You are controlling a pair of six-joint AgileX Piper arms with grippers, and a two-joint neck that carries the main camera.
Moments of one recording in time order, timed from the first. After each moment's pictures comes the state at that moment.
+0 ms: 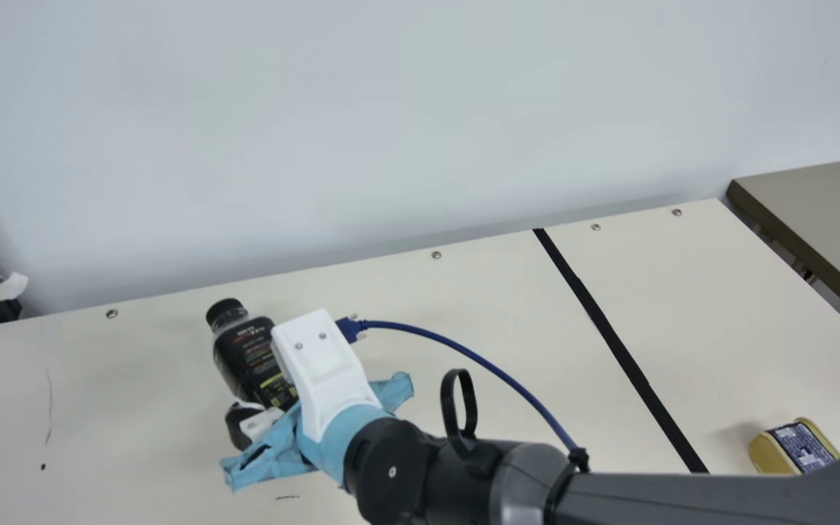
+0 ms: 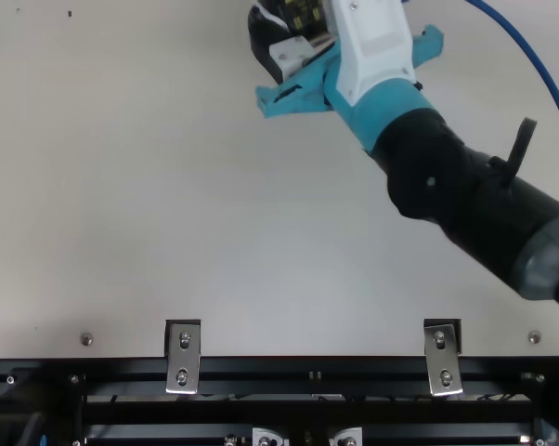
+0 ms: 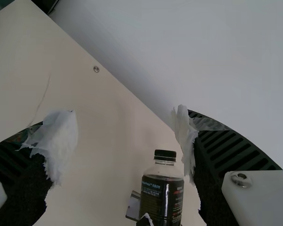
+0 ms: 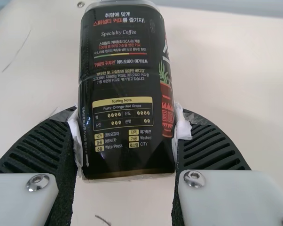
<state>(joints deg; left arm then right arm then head) 0.4 82.0 -56.4 -46.0 20.2 -5.6 42.1 104.9 -57.8 67.8 -14.9 -48.0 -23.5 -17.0</state>
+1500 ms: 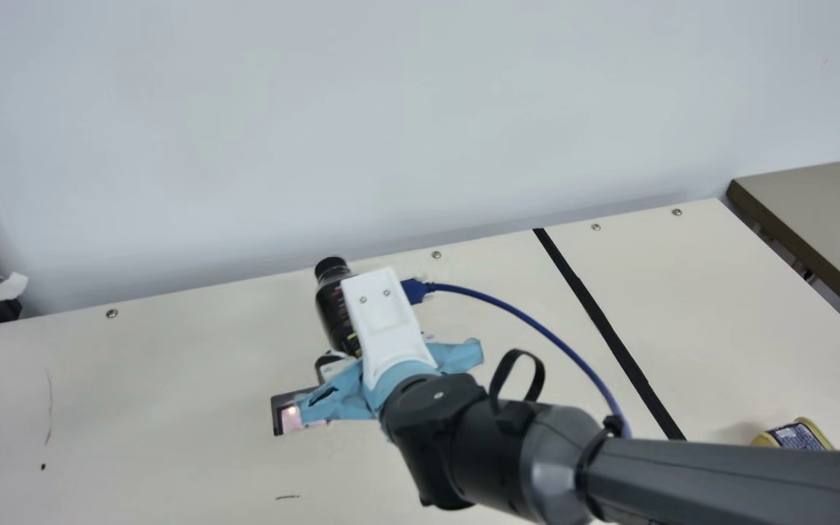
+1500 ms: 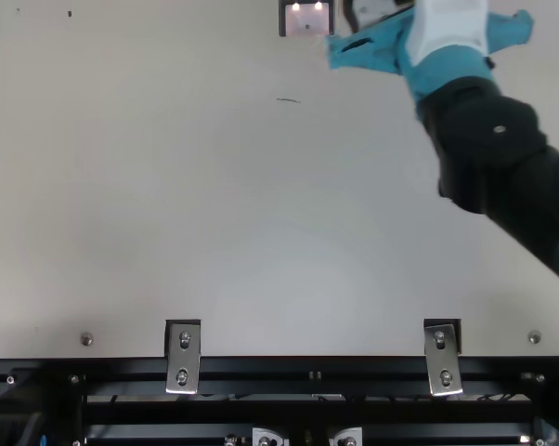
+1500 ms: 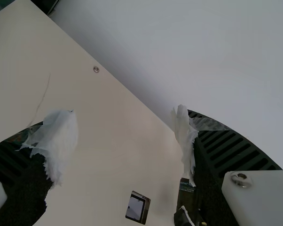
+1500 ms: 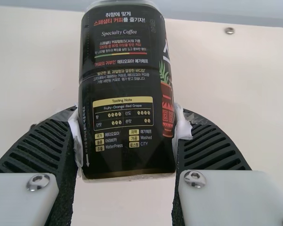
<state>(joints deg) 0.4 82.0 -56.4 -46.0 20.2 -5.6 36.0 102.5 -57.9 100.0 -25.3 -80.0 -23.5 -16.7</state>
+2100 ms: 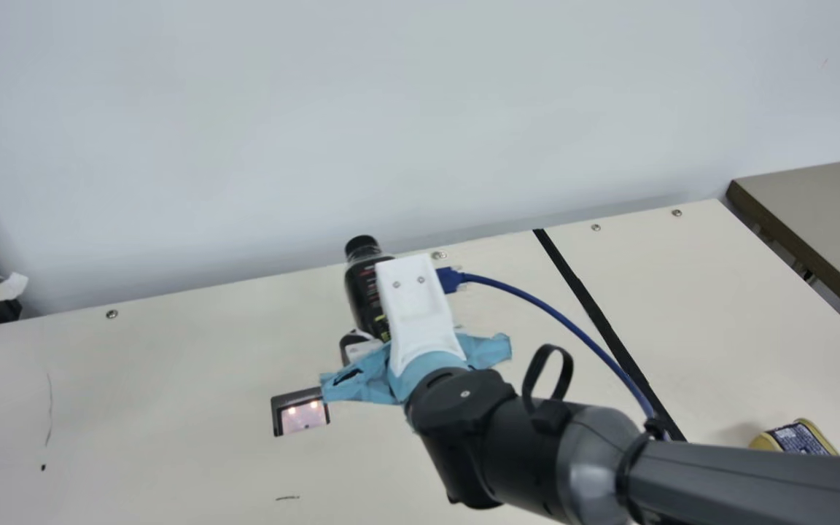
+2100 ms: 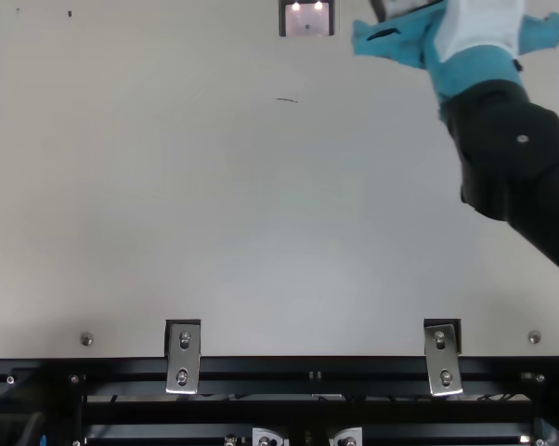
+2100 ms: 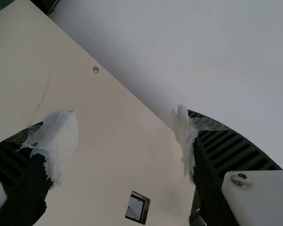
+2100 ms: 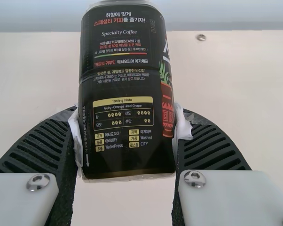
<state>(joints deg) 0.4 82.0 -56.4 -46.0 20.2 -5.6 34.7 99.1 -55.4 96.1 -27.8 -72.2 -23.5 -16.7</state>
